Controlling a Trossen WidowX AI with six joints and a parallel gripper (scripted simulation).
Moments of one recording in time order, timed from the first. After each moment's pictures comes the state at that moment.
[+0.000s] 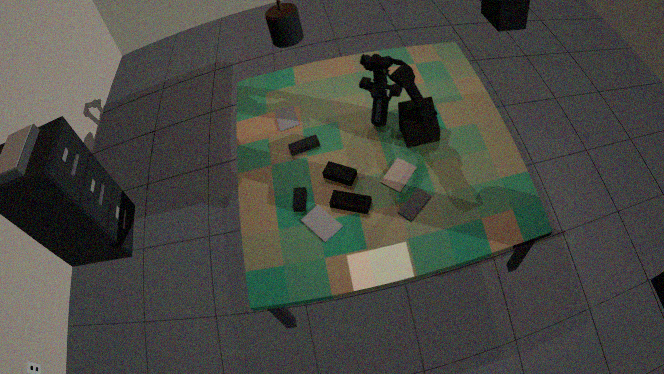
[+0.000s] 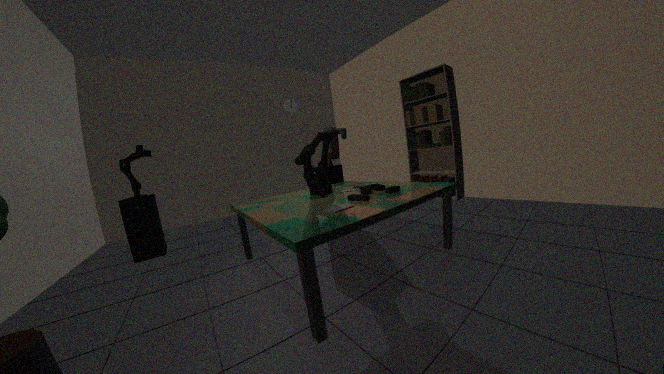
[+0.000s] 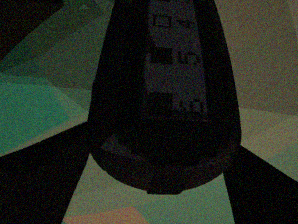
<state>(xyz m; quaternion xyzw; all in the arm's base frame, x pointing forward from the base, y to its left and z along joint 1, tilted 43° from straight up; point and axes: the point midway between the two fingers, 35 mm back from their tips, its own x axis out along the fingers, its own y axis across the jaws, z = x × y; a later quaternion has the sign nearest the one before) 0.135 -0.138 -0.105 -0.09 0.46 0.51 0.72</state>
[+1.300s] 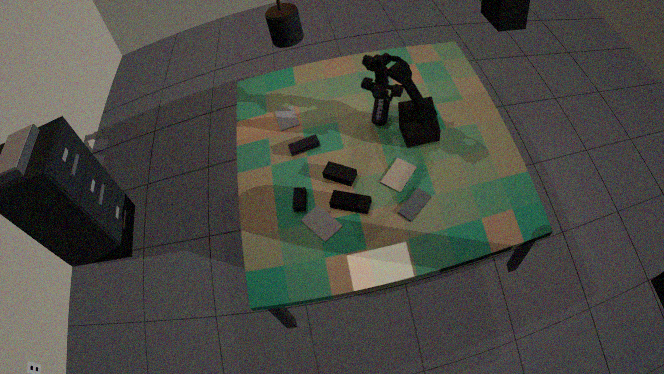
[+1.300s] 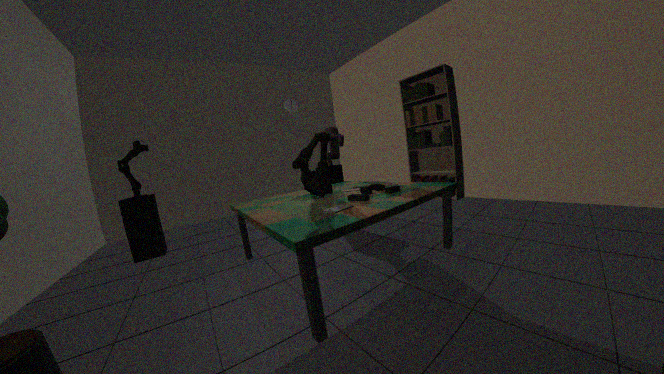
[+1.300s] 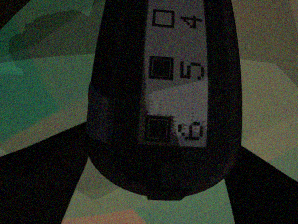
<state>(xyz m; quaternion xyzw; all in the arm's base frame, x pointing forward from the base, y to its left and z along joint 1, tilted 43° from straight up) 0.124 -0.137 -0.135 -0.09 0.47 0.51 0.71</state>
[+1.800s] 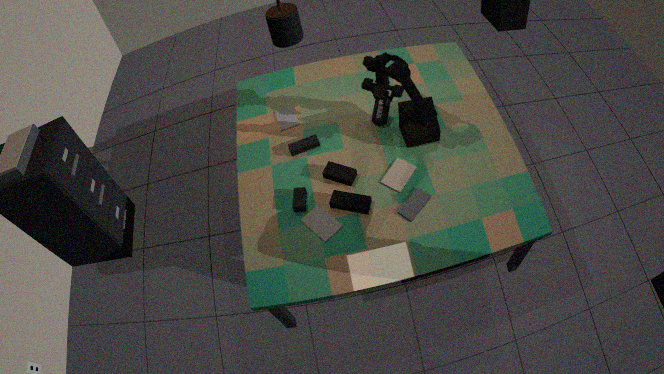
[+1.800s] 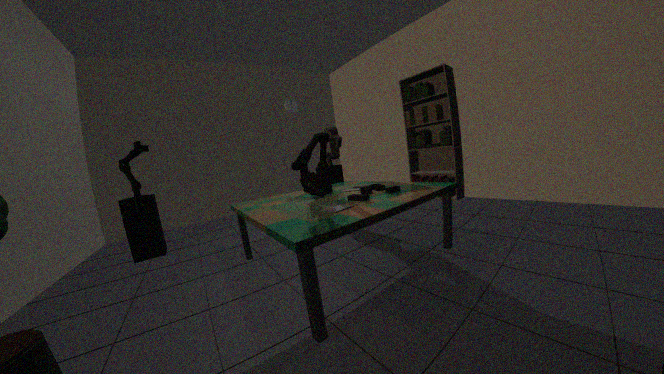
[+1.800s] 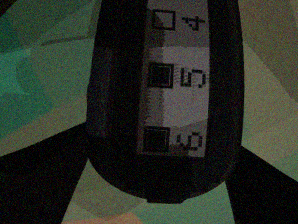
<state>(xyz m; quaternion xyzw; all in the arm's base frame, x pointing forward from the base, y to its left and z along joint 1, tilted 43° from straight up) 0.121 -0.134 -0.146 -0.09 0.47 0.51 0.71</state>
